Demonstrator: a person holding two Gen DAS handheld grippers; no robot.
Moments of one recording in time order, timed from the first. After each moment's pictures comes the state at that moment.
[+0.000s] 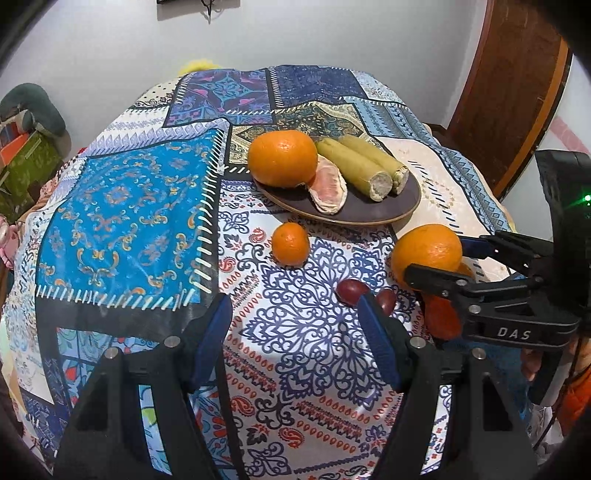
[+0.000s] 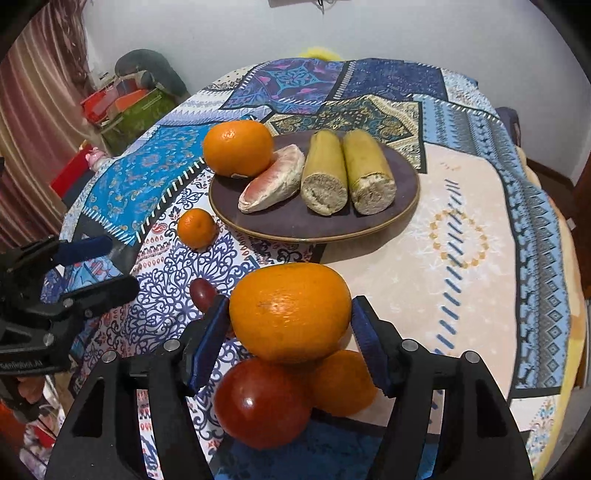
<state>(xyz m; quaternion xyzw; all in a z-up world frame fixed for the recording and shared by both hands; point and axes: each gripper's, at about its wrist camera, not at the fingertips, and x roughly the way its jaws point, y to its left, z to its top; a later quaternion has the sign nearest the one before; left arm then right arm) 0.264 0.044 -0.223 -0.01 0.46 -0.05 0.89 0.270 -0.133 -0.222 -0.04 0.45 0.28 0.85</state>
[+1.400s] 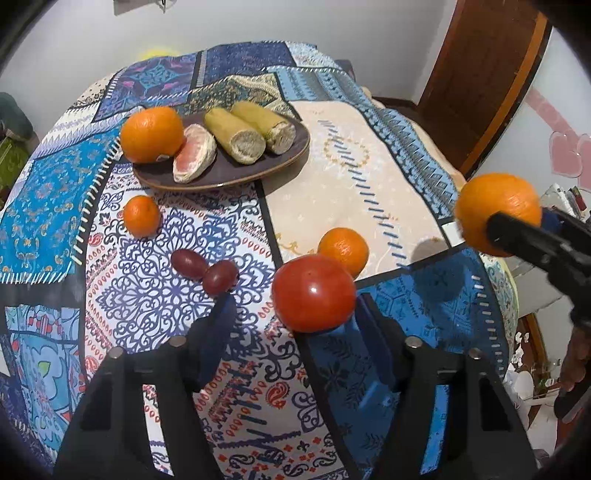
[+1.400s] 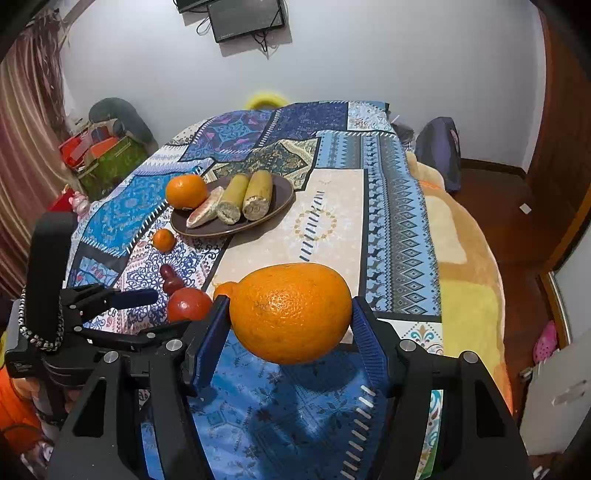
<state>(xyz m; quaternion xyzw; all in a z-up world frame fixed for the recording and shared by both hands) 0.249 -0.066 -0.237 -0.01 0.49 -0.10 0.87 0.209 -0.252 -0.167 0.00 0.40 0.20 0.89</state>
